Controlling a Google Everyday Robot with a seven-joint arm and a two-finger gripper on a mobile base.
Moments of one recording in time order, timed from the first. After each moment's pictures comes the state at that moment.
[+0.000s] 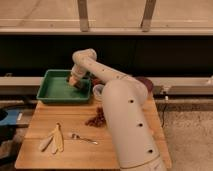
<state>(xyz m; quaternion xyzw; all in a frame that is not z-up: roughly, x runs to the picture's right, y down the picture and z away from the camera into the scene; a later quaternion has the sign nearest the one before) -0.203 -0.066 0.966 -0.27 -0.13 0.31 0.90</state>
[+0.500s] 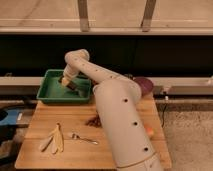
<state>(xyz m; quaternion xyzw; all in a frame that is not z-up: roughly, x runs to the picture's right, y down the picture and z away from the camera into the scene) -0.242 -0.055 0.952 -0.28 -0.16 0.28 0.90</state>
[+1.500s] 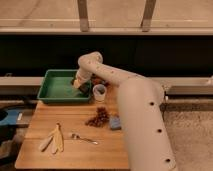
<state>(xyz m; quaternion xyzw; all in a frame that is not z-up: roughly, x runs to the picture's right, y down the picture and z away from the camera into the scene) -0.150 -0.052 0.952 -0.27 -0.11 0.35 0.89</state>
